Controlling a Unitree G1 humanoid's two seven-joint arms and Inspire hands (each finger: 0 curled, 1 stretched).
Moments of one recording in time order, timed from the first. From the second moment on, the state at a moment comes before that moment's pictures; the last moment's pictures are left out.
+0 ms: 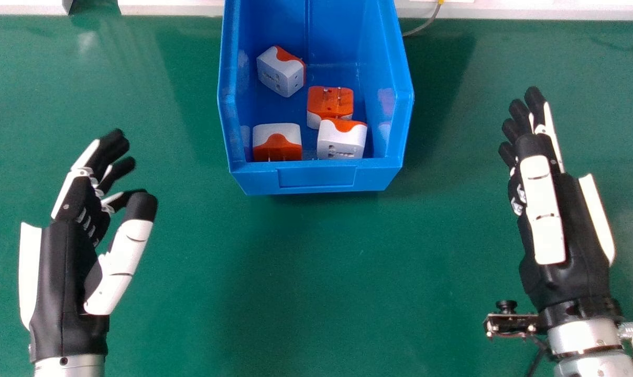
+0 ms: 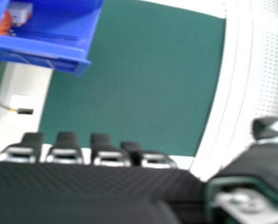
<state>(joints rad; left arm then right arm) 0.31 0.10 0.22 0.06 0.00 -0.66 -0.04 0.24 -0.07 -0.03 -0.16 0.08 -0.29 0.11</state>
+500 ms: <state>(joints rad) 0.34 0.09 0.21 0.04 0.00 -0.66 -0.02 0.25 -0.06 -0.03 -0.16 0.07 -0.32 0.11</state>
